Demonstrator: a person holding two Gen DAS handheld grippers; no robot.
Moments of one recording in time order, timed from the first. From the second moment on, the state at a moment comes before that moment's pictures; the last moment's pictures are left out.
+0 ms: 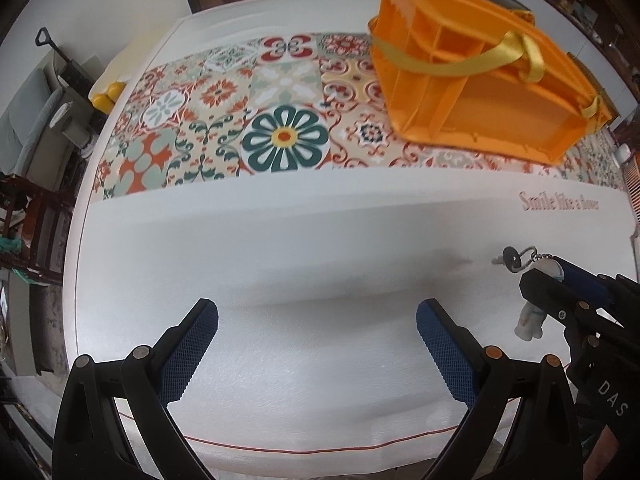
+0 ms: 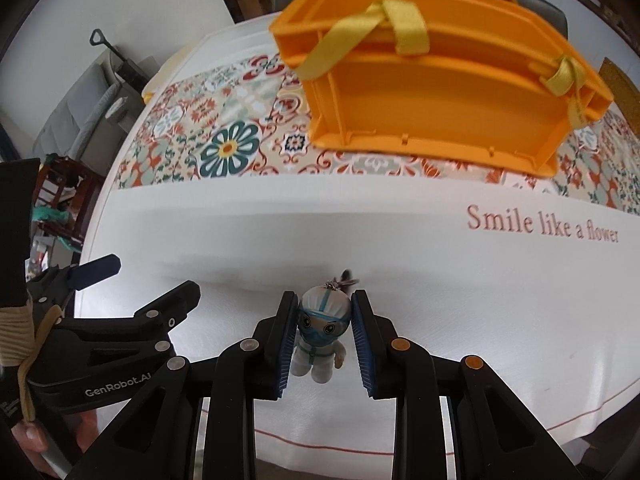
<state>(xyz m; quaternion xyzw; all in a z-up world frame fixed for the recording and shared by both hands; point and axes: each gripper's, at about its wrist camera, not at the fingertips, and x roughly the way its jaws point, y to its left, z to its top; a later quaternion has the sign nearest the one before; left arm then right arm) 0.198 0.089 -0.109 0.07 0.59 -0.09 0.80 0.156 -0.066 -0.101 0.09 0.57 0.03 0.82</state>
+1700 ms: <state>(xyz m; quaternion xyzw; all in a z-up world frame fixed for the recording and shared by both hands) 0.280 -0.008 0.018 0.03 0.47 -0.12 0.88 0.220 -0.161 0.030 0.07 0.43 0.03 0.90</state>
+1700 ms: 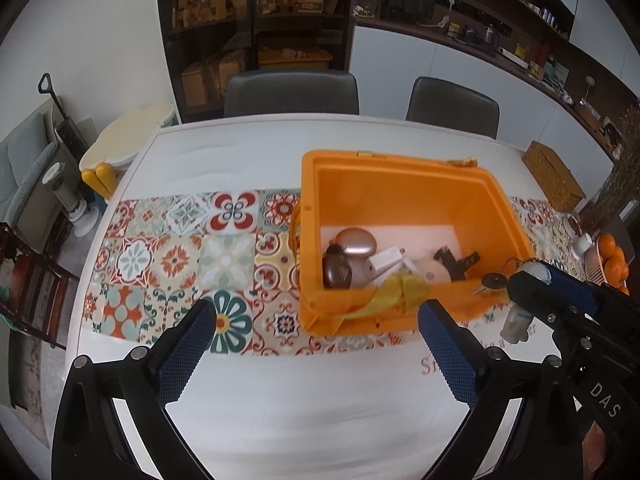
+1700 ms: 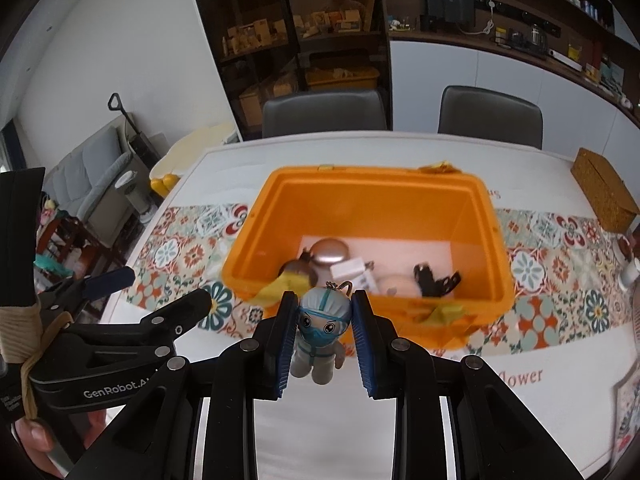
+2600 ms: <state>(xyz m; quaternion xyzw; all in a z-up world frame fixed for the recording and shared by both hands) 0.367 -0.052 0.000 0.04 0.48 -0.09 0.87 0.327 -0.217 -0.001 0.09 0.47 0.02 0.88</state>
